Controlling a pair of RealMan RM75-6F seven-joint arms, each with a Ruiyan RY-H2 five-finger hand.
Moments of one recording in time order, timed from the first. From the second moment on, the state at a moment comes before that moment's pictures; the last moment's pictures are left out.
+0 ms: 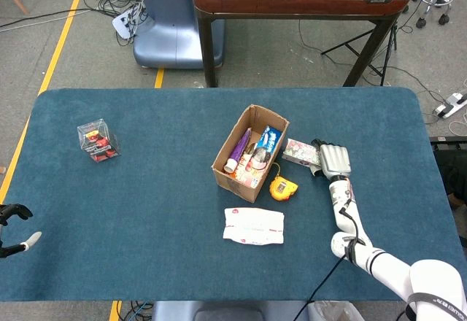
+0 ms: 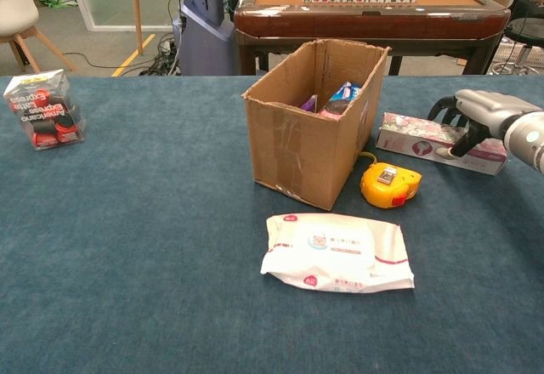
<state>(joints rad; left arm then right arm) -0.07 -1.03 -0.08 -1.62 1.45 1.50 -0.15 0.70 -1.77 0.33 -0.89 -0.92 0.83 -0.27</state>
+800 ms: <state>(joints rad) -0.07 -1.04 -0.07 -1.62 1.46 1.50 -0.11 0.52 -1.28 0.24 -1.54 -1.12 1.12 -0.39</state>
